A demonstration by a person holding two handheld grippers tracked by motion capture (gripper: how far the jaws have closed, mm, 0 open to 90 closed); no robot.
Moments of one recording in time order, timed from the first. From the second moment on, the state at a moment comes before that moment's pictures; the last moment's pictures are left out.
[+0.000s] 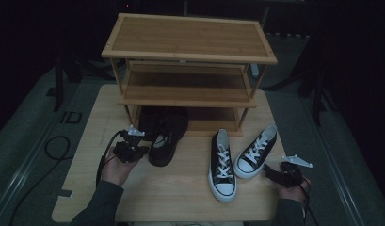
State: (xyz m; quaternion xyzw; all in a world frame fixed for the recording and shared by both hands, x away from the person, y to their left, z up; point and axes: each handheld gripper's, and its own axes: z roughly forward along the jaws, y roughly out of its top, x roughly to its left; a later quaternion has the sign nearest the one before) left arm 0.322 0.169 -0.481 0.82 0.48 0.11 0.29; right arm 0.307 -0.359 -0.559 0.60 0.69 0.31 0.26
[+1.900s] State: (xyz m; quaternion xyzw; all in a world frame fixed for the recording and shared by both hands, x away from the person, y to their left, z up) left arm 0.313 0.088 -0.530 0.88 0.40 0.10 0.24; right arm 0.307 -0.359 -0.559 0.60 0.69 0.31 0.26
